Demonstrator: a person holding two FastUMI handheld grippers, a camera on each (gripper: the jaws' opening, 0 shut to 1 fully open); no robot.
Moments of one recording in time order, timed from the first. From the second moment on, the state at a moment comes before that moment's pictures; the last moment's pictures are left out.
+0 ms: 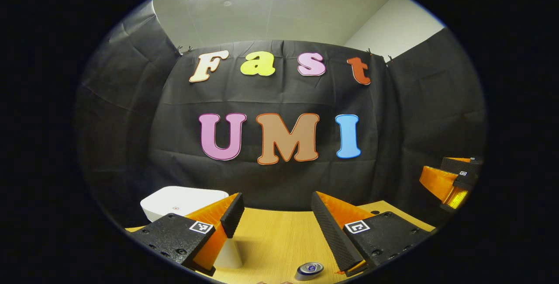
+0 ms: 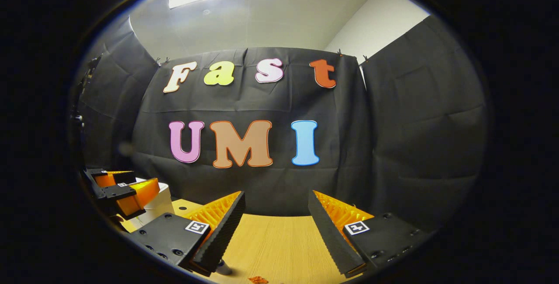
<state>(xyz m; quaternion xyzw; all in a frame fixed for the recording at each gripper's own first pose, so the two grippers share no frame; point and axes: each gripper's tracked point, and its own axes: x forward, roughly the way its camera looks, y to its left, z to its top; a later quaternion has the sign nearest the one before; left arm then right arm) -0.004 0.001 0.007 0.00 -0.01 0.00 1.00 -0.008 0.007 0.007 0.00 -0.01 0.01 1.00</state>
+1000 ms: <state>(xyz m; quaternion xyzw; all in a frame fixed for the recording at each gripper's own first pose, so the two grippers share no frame) -0.004 0.002 0.007 0.01 -0.01 0.00 1.00 -0.009 0.023 0.004 -0.01 -0.01 0.03 1.00</state>
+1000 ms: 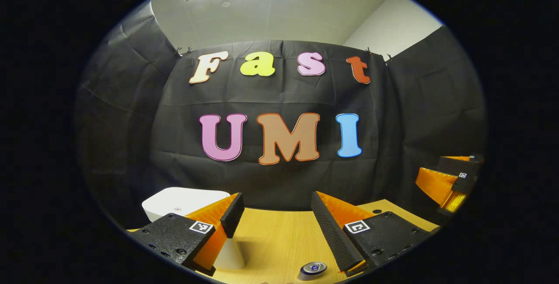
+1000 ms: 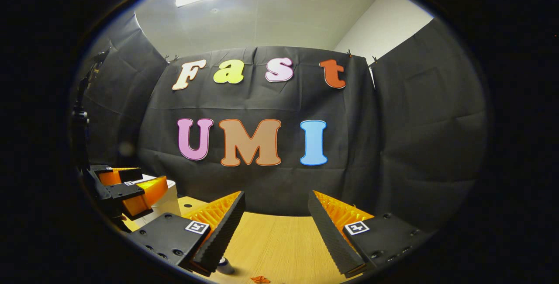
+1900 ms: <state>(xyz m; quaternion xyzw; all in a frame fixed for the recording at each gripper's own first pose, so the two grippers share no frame) -0.007 -0.006 0.013 0.02 -0.01 -0.02 1.00 -0.015 0.021 0.006 -0.02 -0.01 0.03 1.00</state>
